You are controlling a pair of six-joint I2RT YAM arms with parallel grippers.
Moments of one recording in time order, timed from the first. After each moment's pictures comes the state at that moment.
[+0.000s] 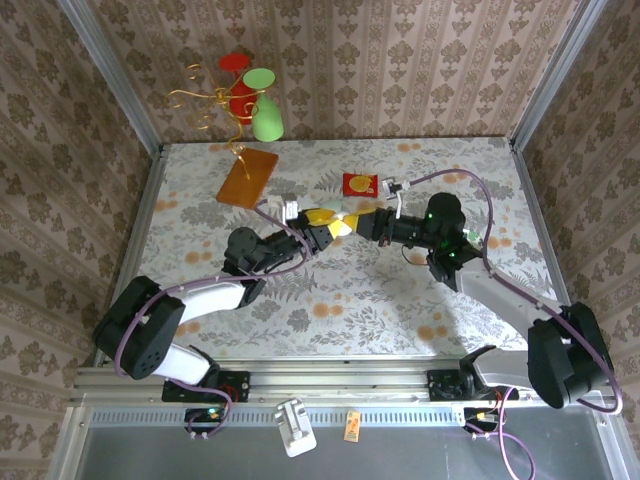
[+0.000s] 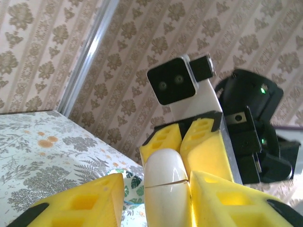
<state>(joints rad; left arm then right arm) -0.67 1.44 0.56 1.18 0.60 -0.64 0.39 1.25 0.74 0.47 -0.82 0.68</state>
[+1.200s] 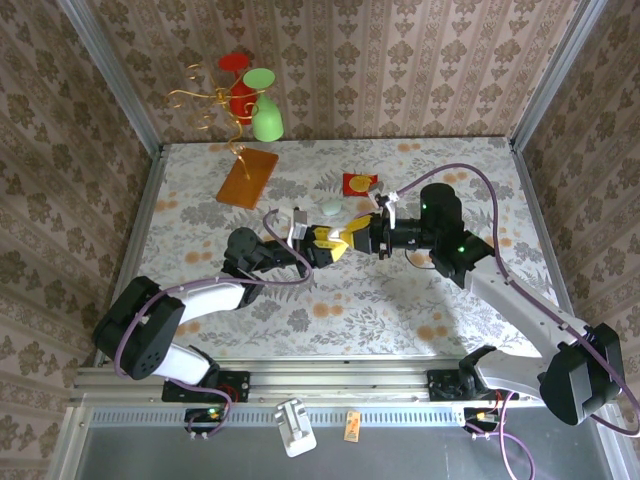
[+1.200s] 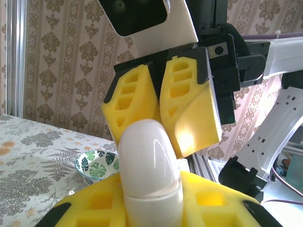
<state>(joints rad) -0.68 1.44 0.56 1.18 0.89 -0.43 0.46 1.17 0.89 0.00 -0.84 0.23</state>
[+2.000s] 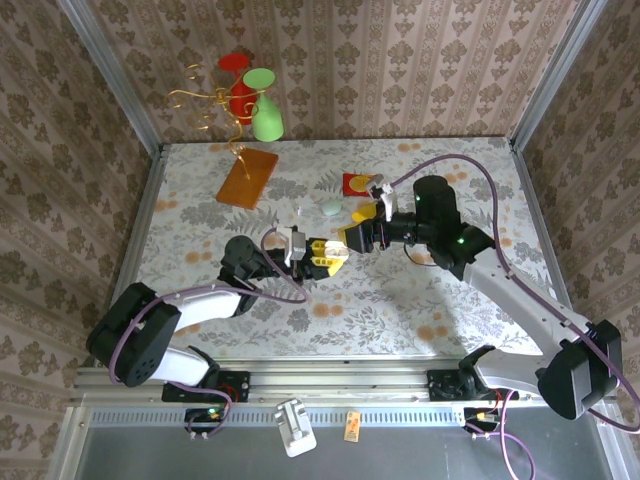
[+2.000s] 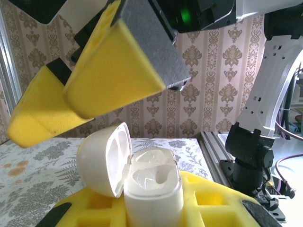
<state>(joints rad) -0.68 1.39 0.48 1.17 0.94 -0.17 0.47 1.20 1.00 -0.19 -0.64 0.18</state>
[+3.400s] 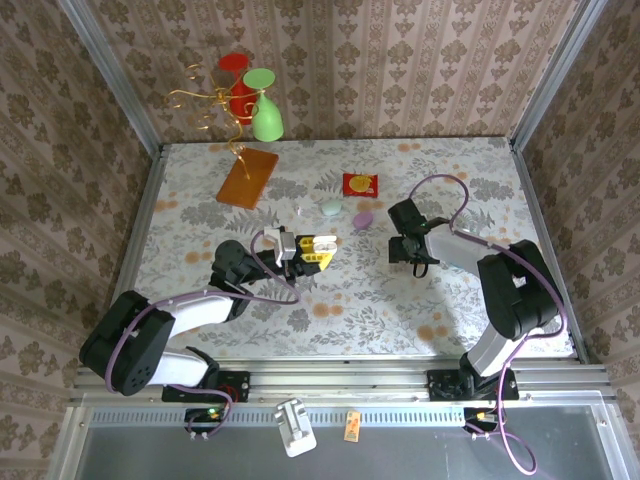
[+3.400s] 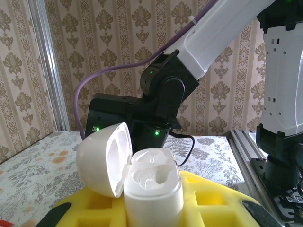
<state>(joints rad) -0.62 1.34 0.41 1.18 0.86 -0.12 0.36 1.67 0.96 -0.54 0.29 0.43</state>
